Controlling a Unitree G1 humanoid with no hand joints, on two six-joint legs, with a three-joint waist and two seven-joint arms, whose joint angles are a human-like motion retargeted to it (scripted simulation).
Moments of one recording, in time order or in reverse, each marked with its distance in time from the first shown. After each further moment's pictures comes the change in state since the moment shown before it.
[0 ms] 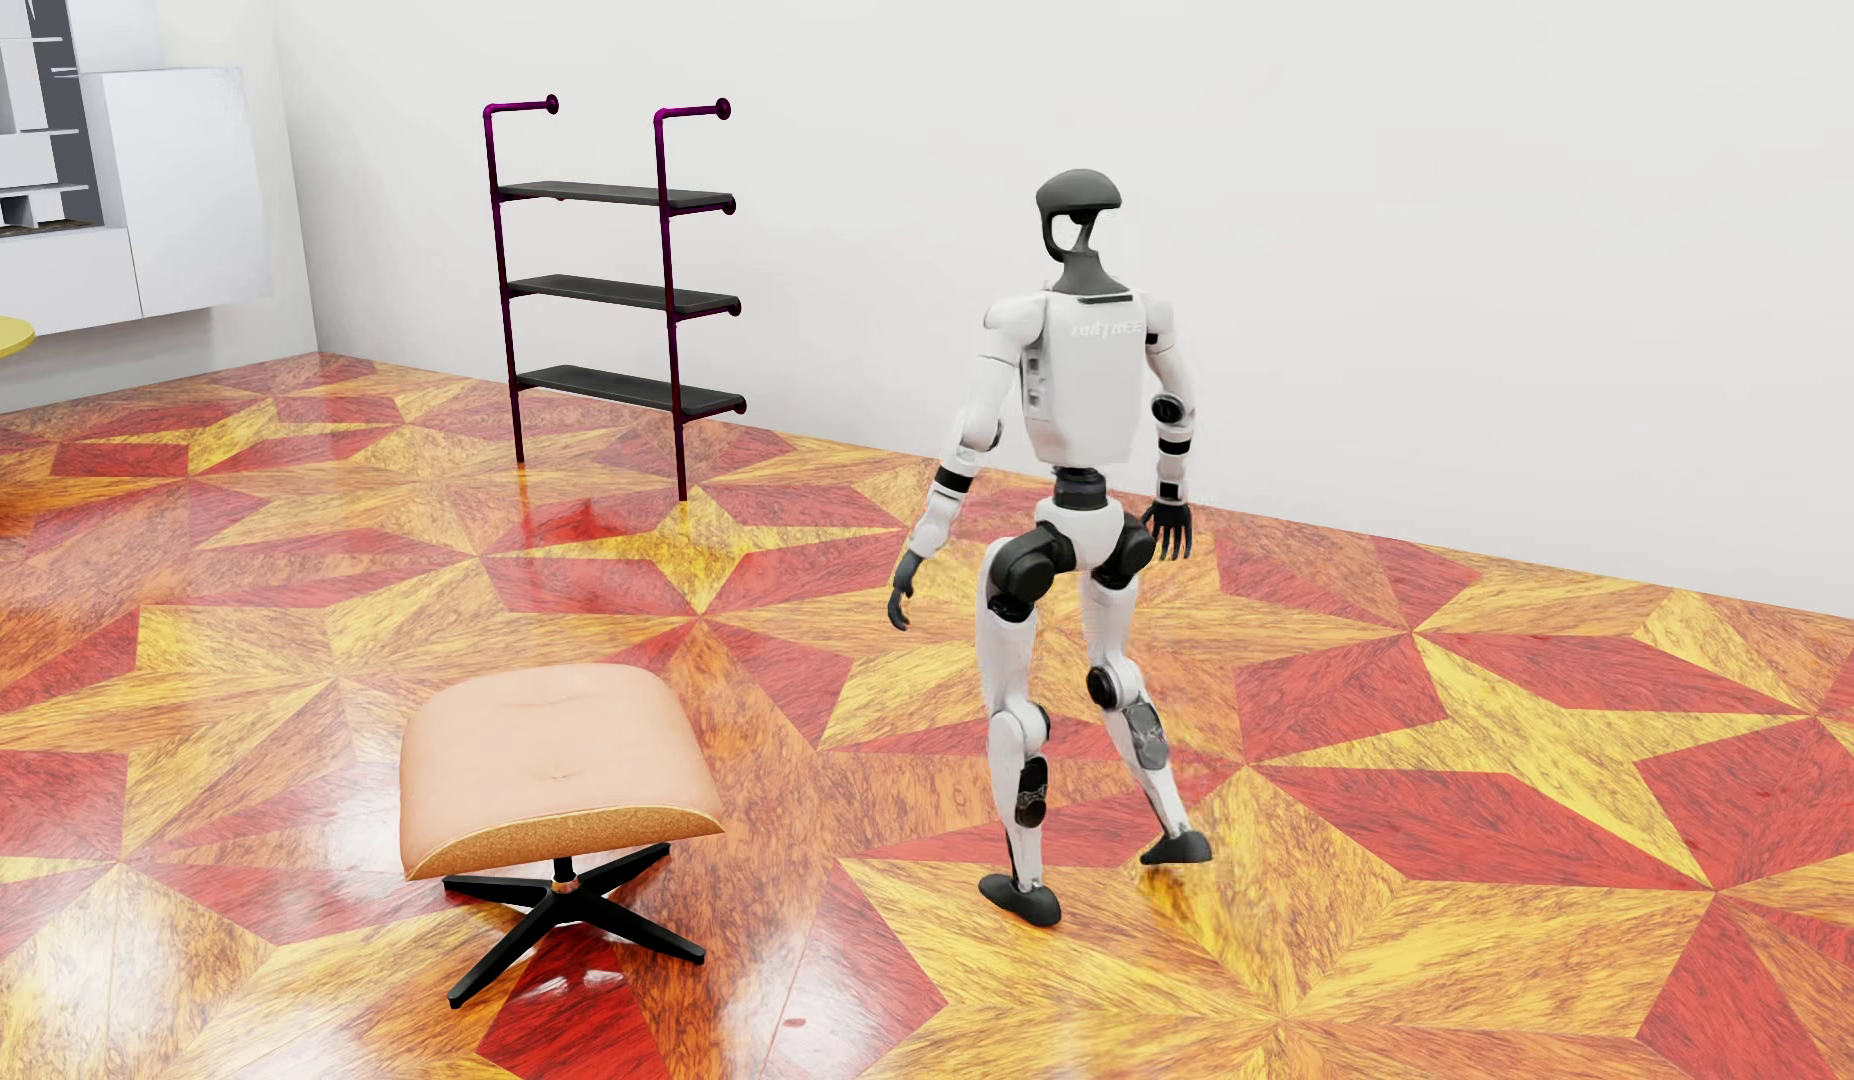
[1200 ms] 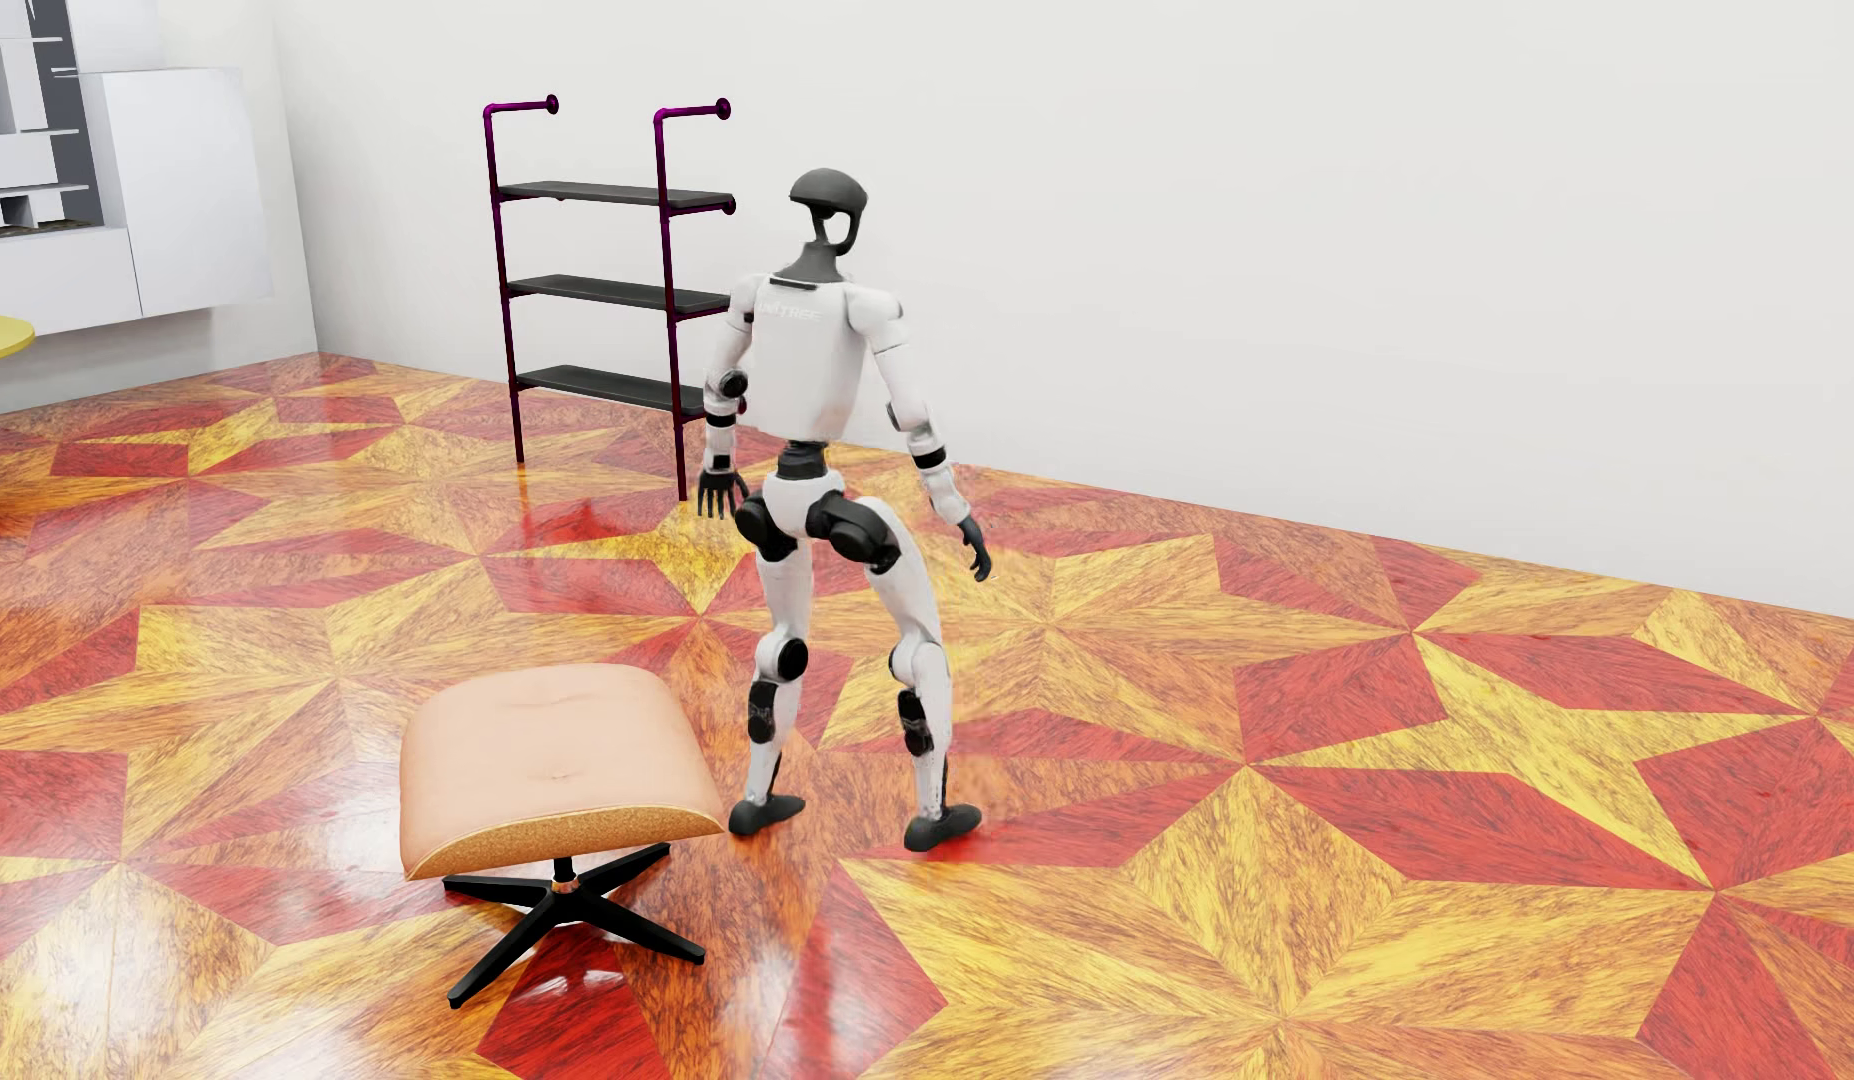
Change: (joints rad) body -0.091 -0.192 -0.001 0.098 0.029 0.010 -0.009 0.115 0.066 0.239 -0.355 -0.019 -0.098 -0.137 0.065 0.024 0.020 -0.077 0.019 0.032 0.108 -0.082 -0.068 -0.022 -0.070 -0.053 -0.022 0.204 -0.089
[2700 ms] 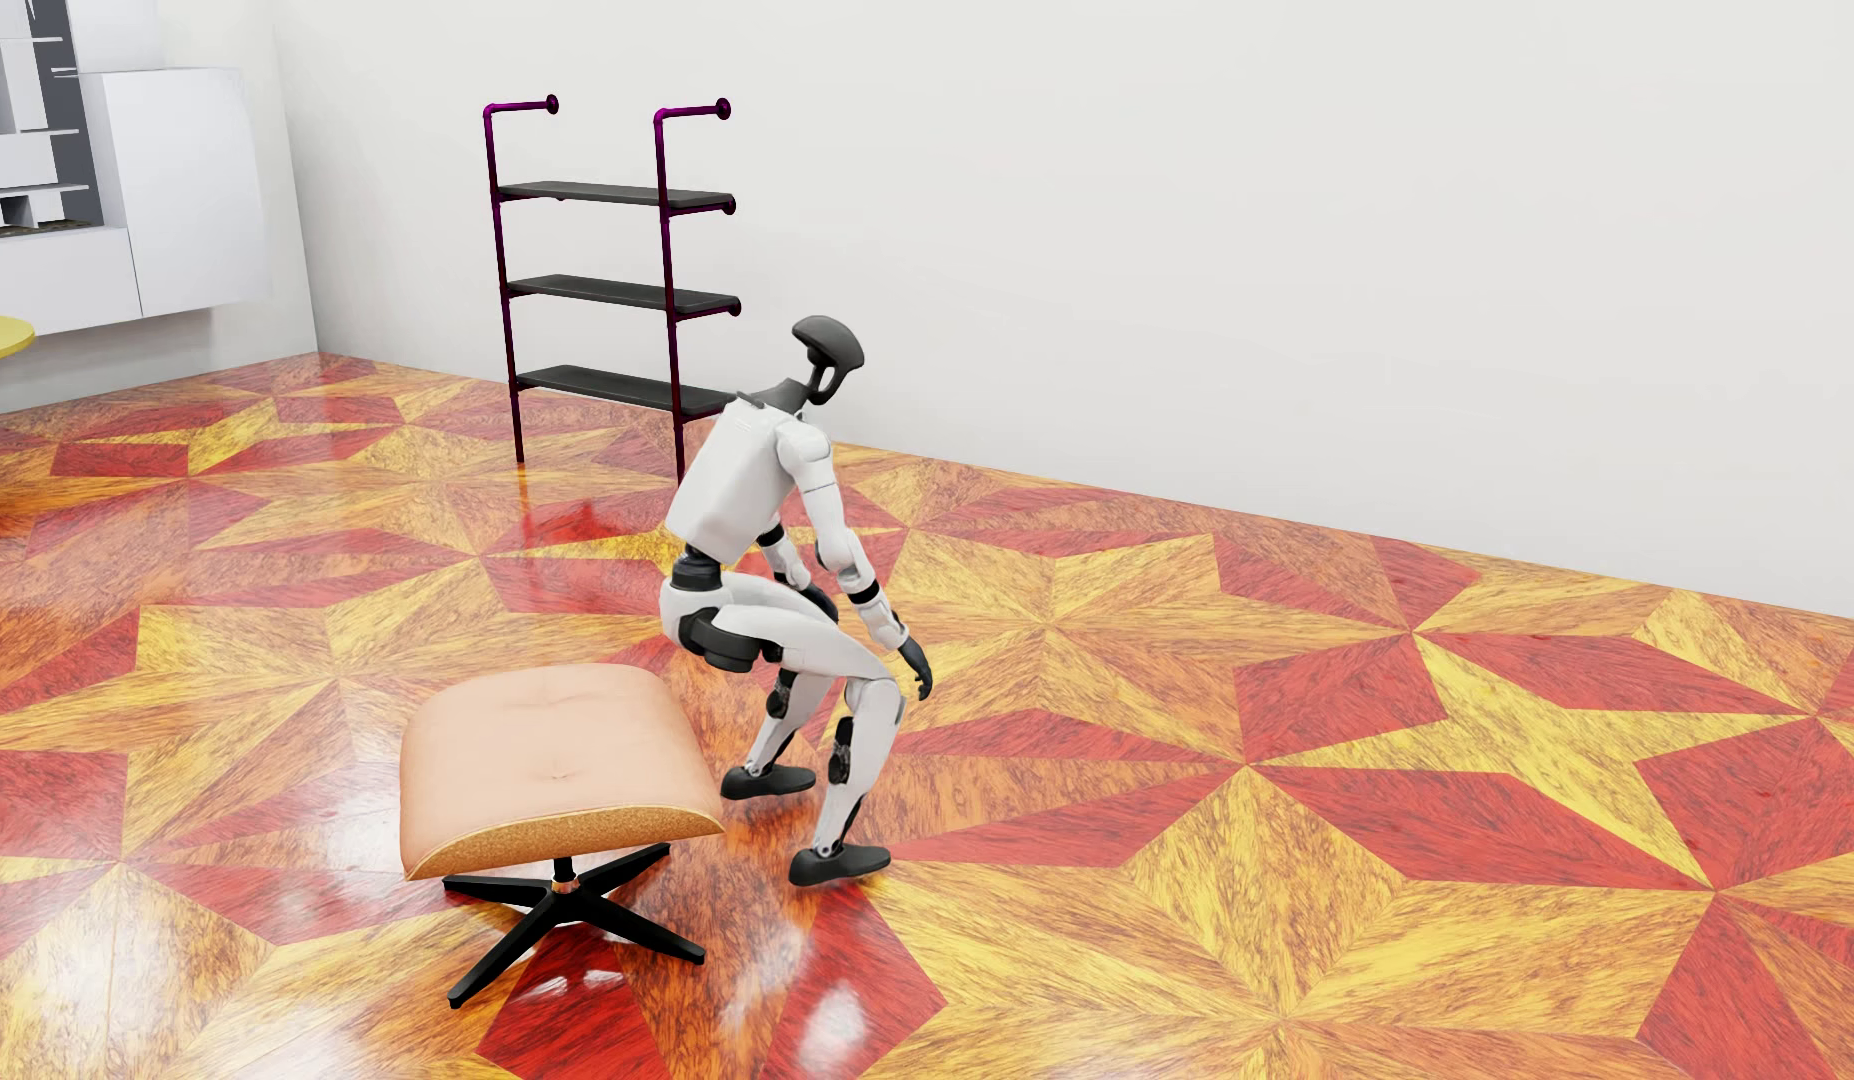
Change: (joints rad) body -1.107 -0.817 0.004 -0.021 0.136 -0.037 -0.205 0.071 0.356 1.195 1.063 -0.655 -0.620 -0.252 -0.370 0.010 0.020 0.098 -0.093 -0.210 0.117 -0.146 -0.143 0.067 -0.070 0.091 0.015 -0.084 0.027
